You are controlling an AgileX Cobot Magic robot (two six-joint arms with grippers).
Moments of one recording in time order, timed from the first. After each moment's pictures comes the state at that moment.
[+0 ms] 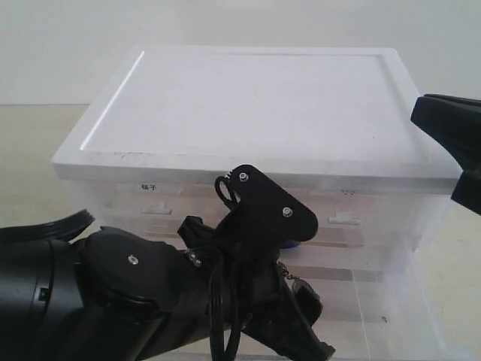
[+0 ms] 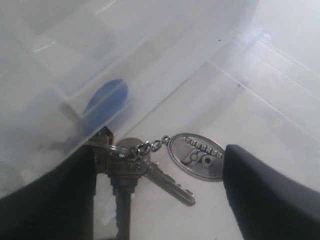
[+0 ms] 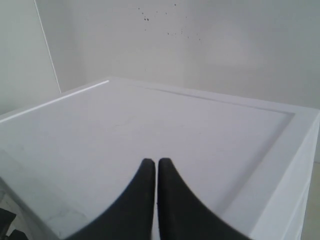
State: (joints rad) left arm -1.15 1.67 -0.82 -1.74 -0.30 1.53; right arm 0.01 0.87 -0.31 -1.07 -0.78 1.01
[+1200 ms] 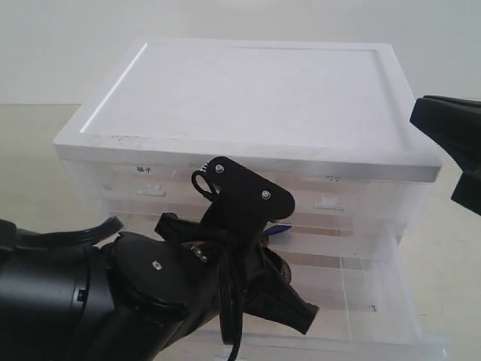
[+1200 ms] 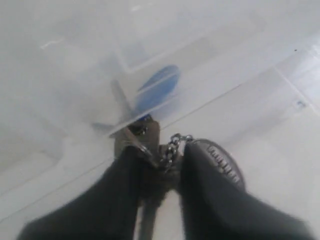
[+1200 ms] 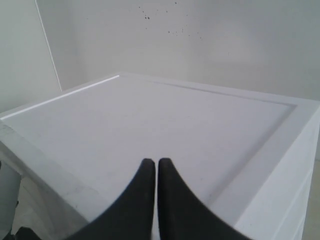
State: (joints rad) left arm -1.15 1.73 -0.83 -1.71 -0.47 1.36; right arm 0.01 0.87 -0.31 -1.08 -0.78 1.02
